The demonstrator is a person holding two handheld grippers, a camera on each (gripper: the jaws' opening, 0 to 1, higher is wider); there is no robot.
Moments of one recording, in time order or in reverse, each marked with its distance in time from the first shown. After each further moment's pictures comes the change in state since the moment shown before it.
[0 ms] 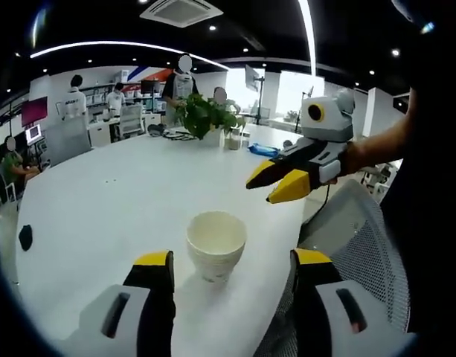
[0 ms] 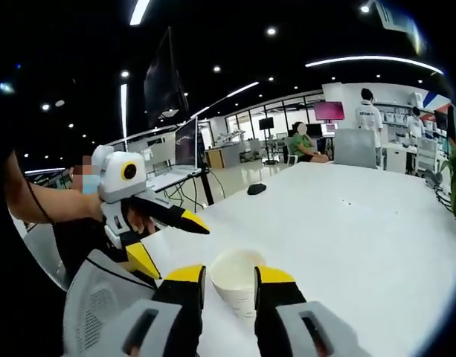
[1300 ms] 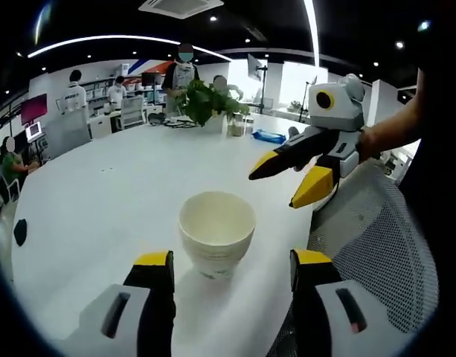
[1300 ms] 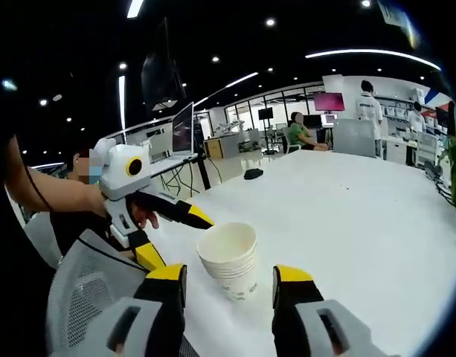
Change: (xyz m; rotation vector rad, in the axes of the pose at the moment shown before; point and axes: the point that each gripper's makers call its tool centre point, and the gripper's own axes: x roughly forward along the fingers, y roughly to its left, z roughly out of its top) left arm 0.039 0.008 -0.032 0.019 0.069 0.019; right arm 0.008 -0.014 -0.033 -0.001 0.062 -0.001
